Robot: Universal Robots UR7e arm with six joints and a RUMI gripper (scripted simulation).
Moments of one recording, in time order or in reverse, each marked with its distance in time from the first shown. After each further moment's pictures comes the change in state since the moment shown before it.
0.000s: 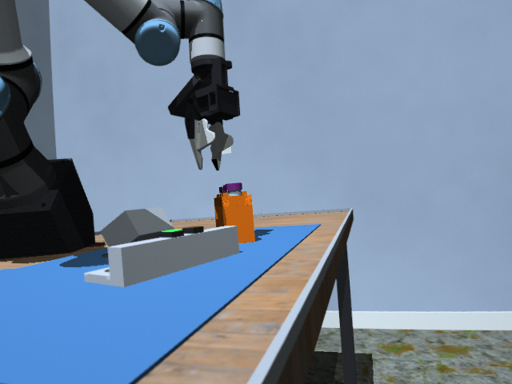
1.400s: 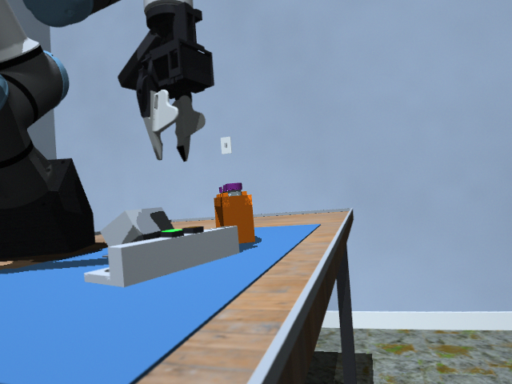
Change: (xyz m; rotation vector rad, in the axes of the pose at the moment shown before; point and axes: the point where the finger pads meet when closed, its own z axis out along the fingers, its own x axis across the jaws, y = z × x) arm -0.179 0.094 0.003 -0.001 0.019 -0.035
